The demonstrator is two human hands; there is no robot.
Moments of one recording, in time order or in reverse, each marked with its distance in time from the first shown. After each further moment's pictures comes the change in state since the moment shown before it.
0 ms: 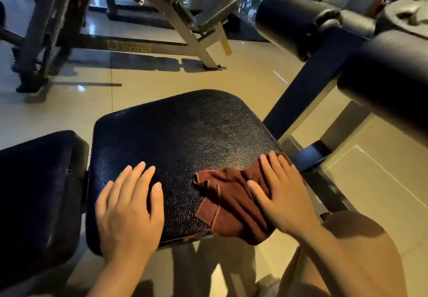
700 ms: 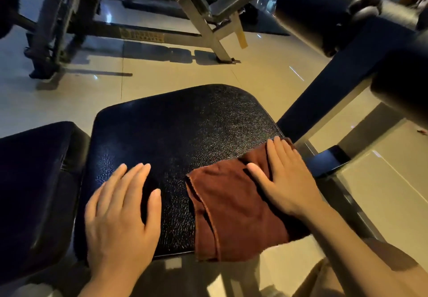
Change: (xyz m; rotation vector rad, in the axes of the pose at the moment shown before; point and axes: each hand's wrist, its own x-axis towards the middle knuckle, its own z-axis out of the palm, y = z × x) left_hand 0.000 0.003 -0.003 0.015 -0.016 0.001; right_hand 0.054 -0.002 -0.007 0.000 -0.037 -0.068
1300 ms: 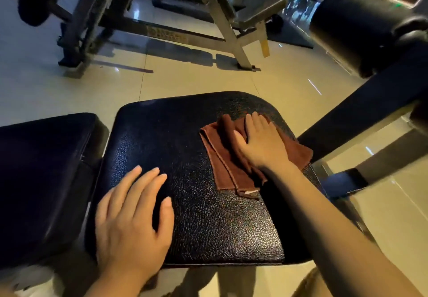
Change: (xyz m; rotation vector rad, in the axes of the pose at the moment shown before) left_hand 0.002 -0.003 0.004 -0.005 0.078 0.004; right_hand 0.126 -0.049 0.014 -0.080 0.006 -0.176
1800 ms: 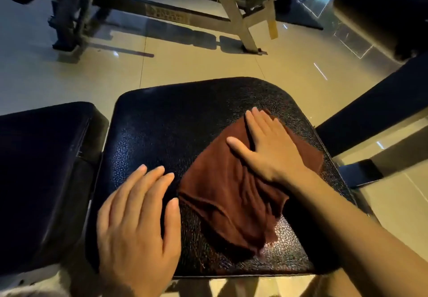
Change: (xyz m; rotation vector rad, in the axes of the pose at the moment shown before) left_hand -0.003 0.001 0.003 -0.024 0.064 0.021; right_hand -0.030 -0.021 -0.003 0.056 -0.035 -0.088
